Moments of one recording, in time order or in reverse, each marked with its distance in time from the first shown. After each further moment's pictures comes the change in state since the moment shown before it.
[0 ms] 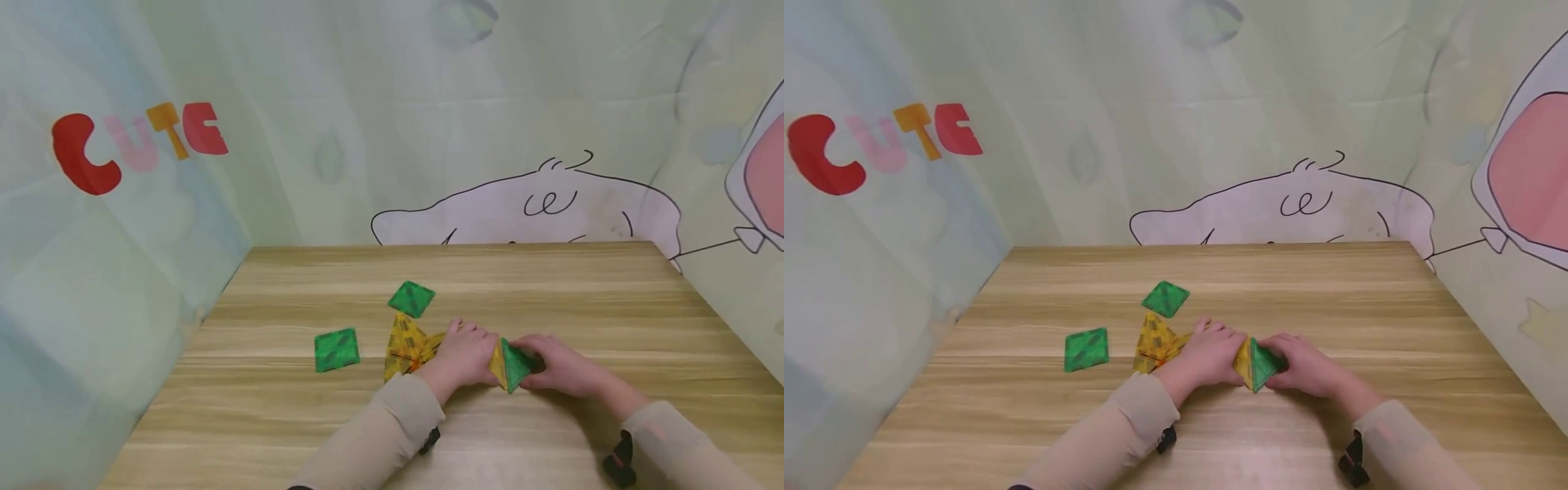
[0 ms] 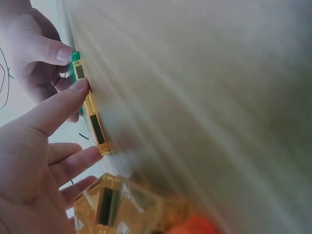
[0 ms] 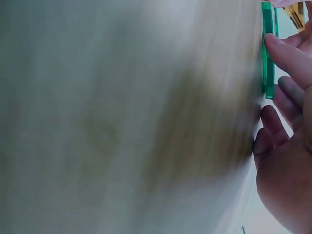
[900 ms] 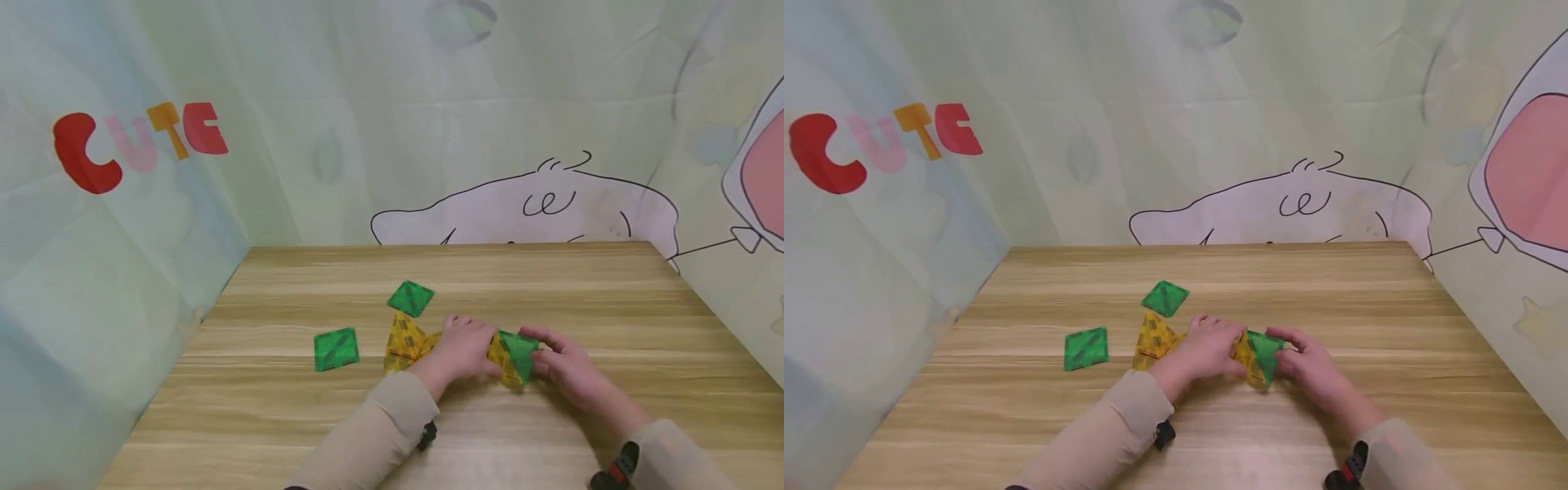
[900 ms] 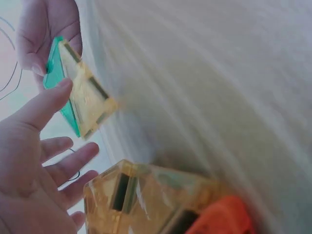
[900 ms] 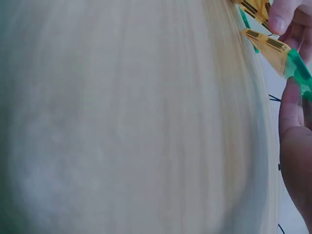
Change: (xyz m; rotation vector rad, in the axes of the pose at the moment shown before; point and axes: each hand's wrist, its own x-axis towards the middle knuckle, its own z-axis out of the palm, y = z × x) left_hand 0.000 -0.007 -0.008 -0.197 0.031 -0.013; right_hand -0.010 -0.010 0.016 1.050 0.227 0.191
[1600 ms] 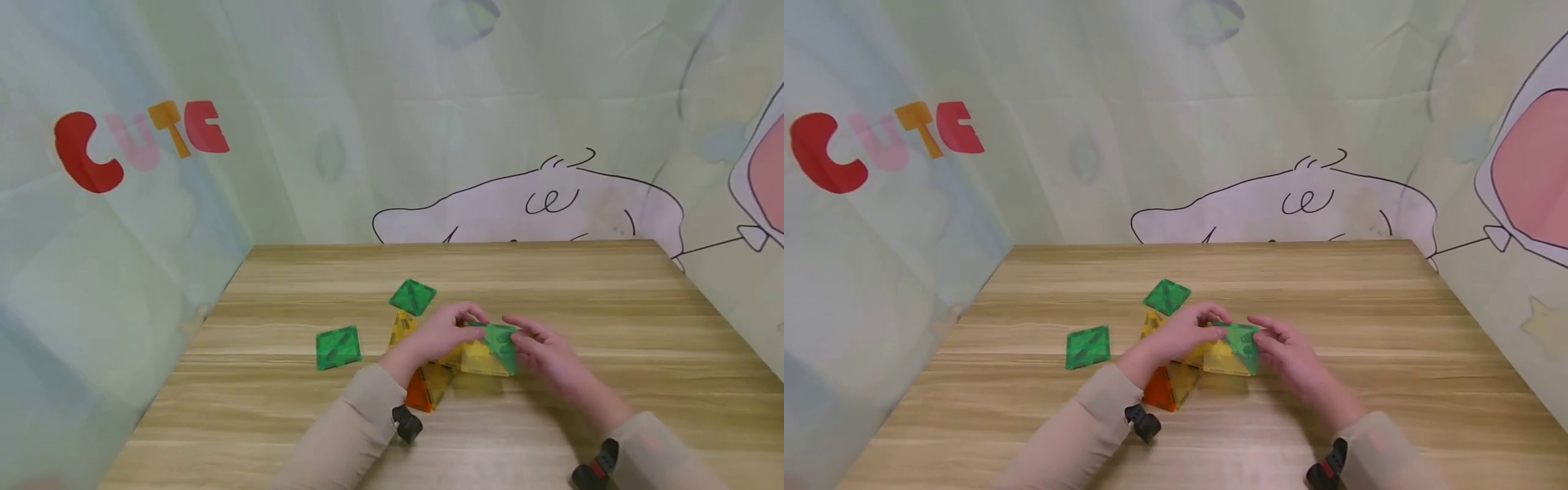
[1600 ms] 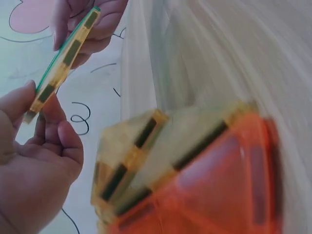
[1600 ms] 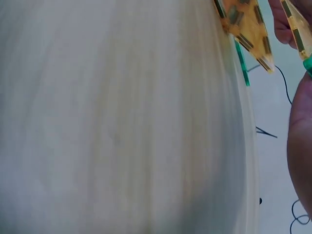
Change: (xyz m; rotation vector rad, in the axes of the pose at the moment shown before) left_hand -0.018 -0.044 -0.019 -0.958 0.028 0.046; right_hand 0.015 -0.012 0.027 0.116 -0.080 -0.105
